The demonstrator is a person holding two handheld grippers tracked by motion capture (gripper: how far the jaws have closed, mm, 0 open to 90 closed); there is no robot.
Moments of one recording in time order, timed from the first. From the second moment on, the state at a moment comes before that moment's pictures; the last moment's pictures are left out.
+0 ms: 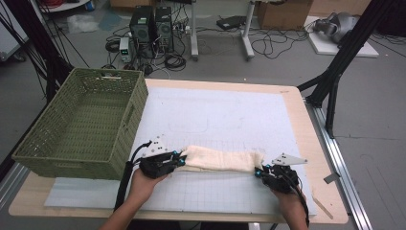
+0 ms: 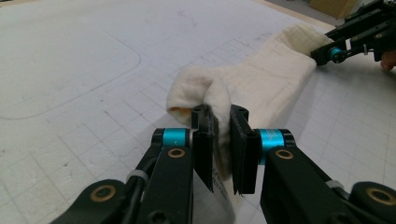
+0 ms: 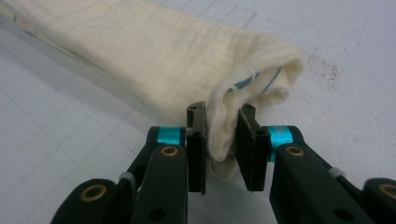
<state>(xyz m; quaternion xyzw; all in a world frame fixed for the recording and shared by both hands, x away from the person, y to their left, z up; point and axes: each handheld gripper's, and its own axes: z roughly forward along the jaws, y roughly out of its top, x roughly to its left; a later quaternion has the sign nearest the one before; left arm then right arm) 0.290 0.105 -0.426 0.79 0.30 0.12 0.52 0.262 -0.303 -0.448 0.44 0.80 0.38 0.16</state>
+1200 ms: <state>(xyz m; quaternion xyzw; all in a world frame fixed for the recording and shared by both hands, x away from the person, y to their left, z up) 0.268 0.132 -0.387 0.75 0.28 0.16 0.58 0.262 -0.305 -0.404 0.36 0.75 0.51 0.22</state>
